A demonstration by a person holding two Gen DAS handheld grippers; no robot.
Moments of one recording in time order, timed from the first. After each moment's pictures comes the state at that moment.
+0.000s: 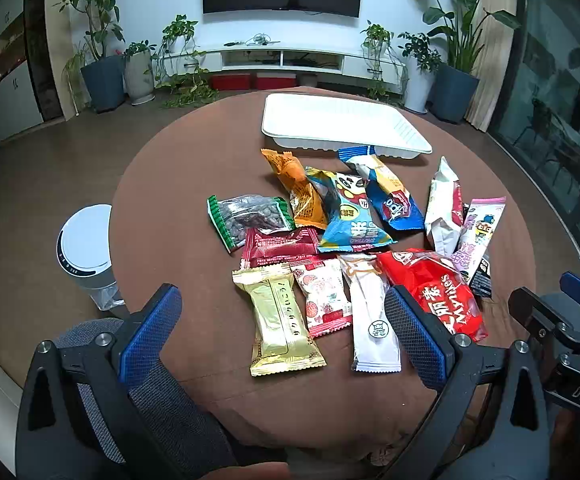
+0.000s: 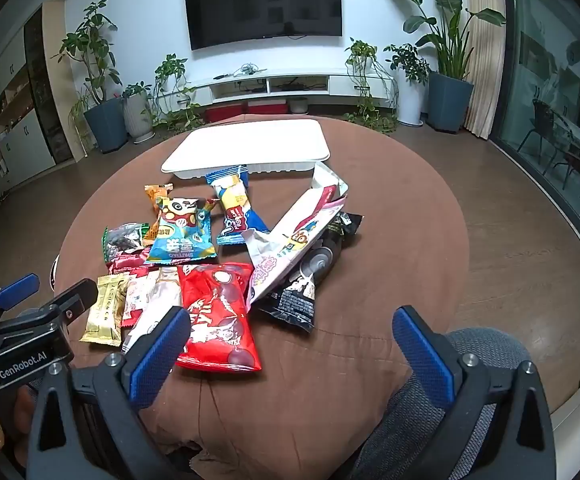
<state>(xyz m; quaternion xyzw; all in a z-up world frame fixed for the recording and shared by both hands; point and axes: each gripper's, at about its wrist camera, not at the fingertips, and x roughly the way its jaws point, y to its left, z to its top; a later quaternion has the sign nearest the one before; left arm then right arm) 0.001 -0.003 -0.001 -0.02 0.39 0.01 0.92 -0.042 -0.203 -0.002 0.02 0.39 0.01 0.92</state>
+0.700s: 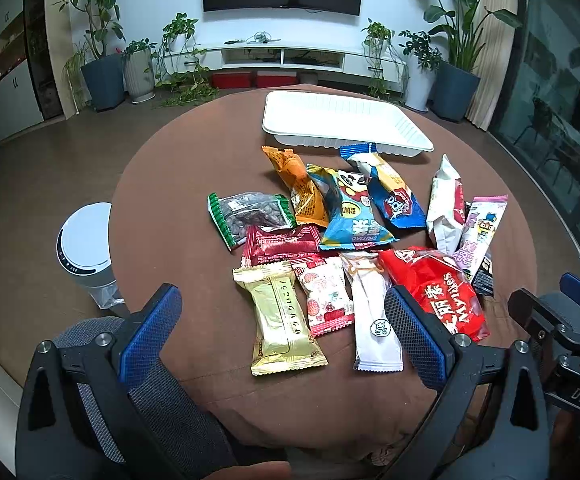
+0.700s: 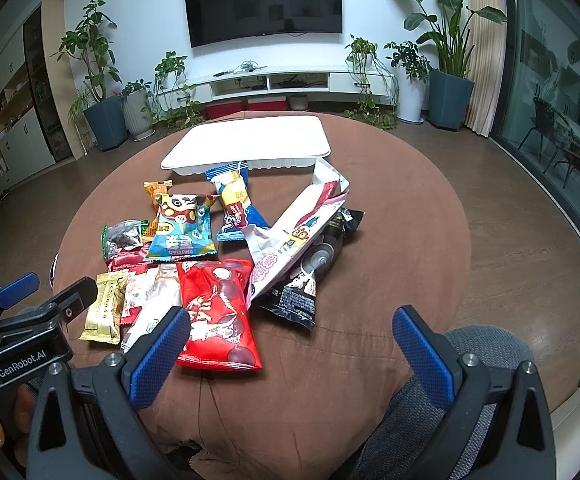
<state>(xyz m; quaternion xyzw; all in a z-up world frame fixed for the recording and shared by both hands) 0.001 0.002 -0.003 -0.03 0.39 0.01 0.92 -0.042 -0.203 -0.004 0.02 0.39 0.01 0.92</state>
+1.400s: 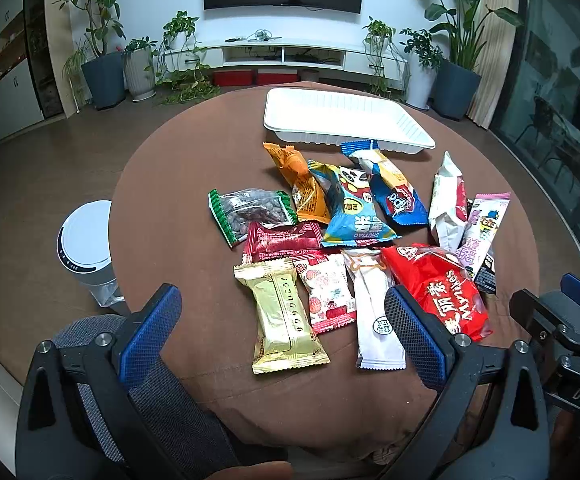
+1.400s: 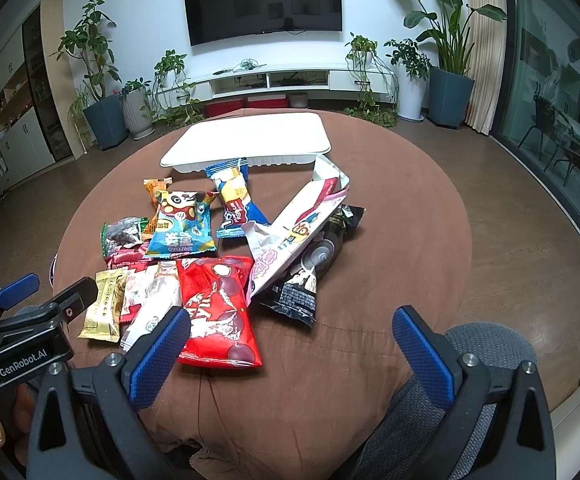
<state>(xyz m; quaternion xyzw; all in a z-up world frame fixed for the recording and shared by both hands) 0.000 0.004 -0.007 -0.03 0.39 0.01 0.92 -0.041 -0.202 -0.007 0.02 0.39 0.01 0.92</state>
